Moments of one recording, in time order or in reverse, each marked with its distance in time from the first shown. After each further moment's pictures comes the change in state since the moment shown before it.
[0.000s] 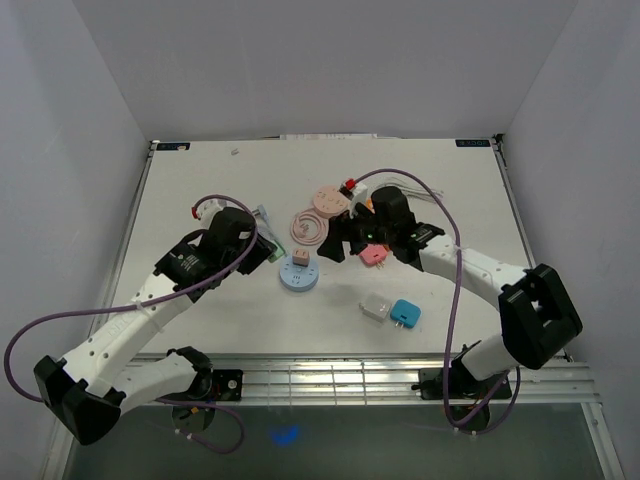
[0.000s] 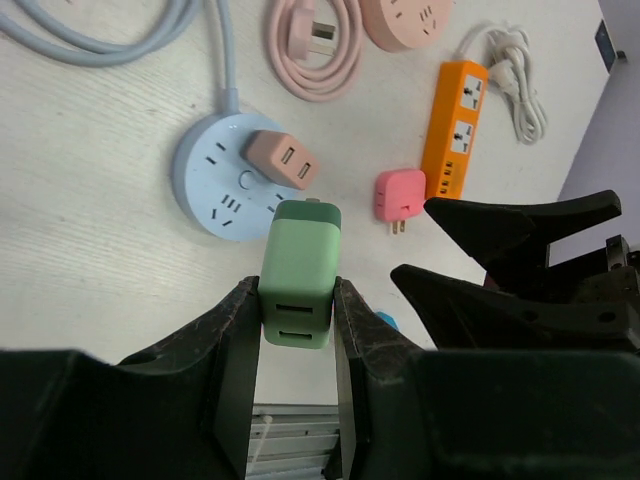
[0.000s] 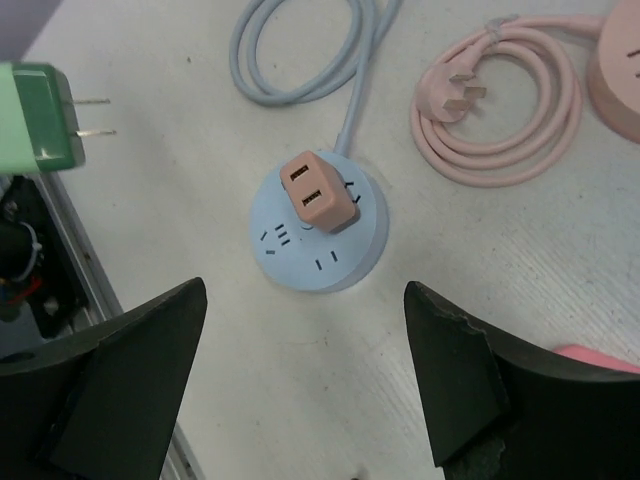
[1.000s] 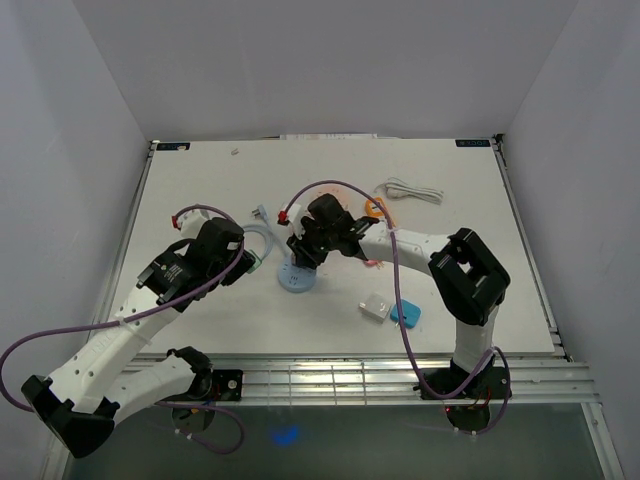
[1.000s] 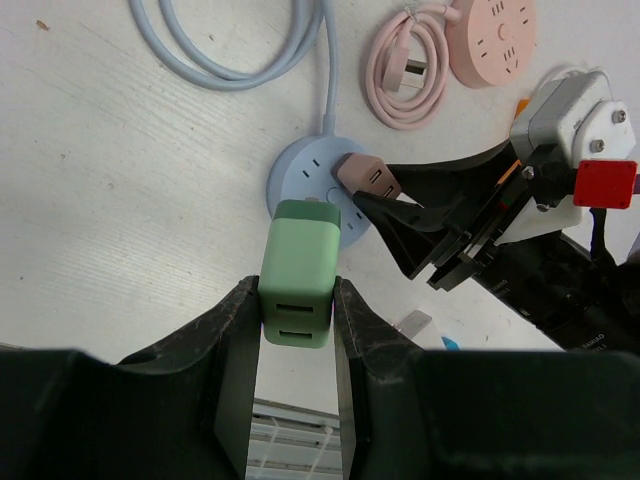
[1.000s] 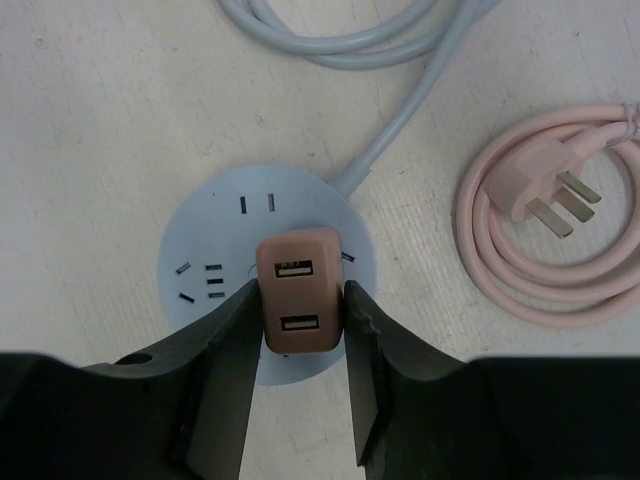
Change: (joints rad) left arm 0.006 -0.091 0.025 -0.230 -0.144 0.014; right arm 0.214 0.437 0.353 -0.194 0.127 -0.500
